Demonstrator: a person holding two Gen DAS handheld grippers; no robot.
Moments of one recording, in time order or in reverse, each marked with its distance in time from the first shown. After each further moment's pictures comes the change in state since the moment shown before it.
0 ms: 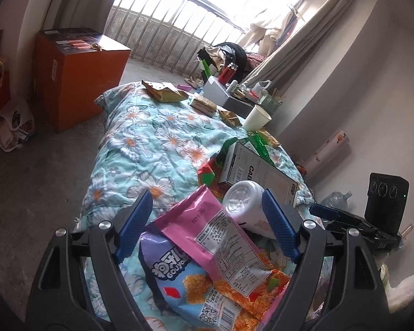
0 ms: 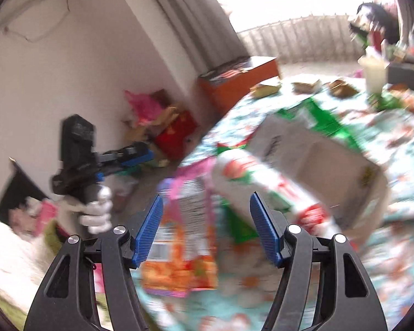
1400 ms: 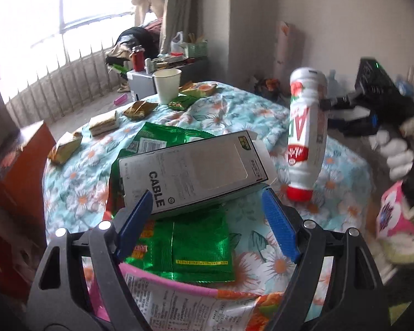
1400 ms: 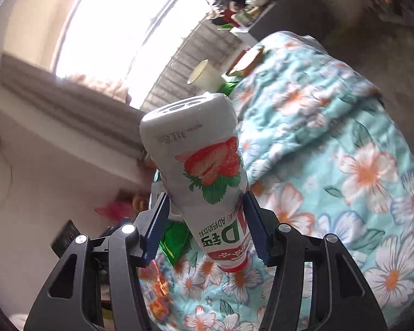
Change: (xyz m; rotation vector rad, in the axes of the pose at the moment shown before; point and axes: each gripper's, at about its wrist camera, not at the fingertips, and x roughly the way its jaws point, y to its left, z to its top) left arm 0.103 -0.159 -0.026 0.795 0.194 -0.011; right arm -0.116 -0.179 -0.085 0.827 -0.289 -0.016
